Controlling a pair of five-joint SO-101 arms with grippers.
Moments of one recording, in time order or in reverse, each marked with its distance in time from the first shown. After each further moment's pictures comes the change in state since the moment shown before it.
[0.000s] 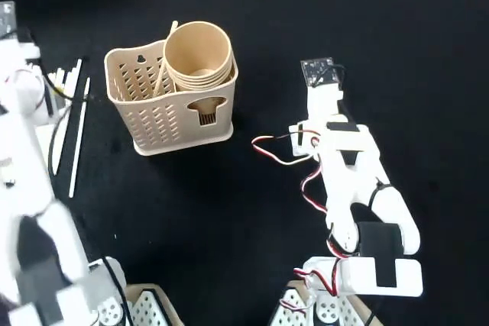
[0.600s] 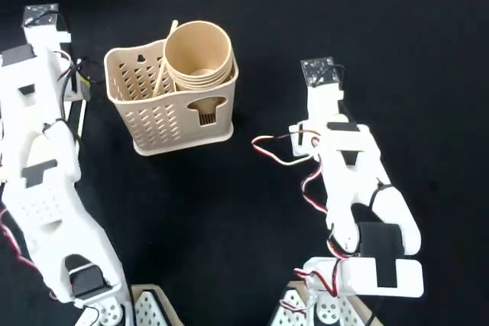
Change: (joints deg) left arm 3.7 50.9 -34.7 0.0 0.0; right arm 0.0 0.0 0.0 0.0 0.0
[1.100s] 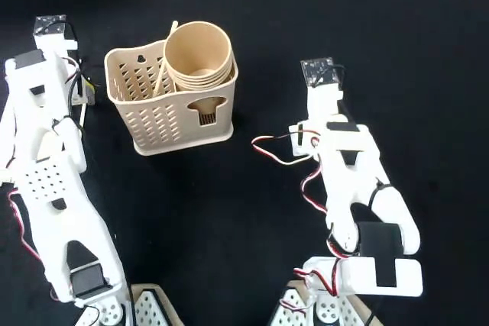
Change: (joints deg) left arm -0.1 19.3 -17.7 2.0 0.0; right arm 0.0 0.0 0.0 0.0 0.0
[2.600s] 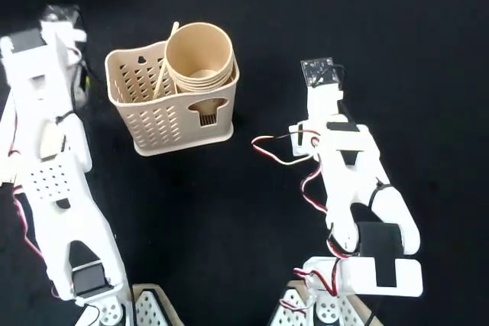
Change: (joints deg) left arm 2.7 -2.5 -15.2 23.6 -3.0; right arm 0.0 0.0 0.0 0.0 0.0
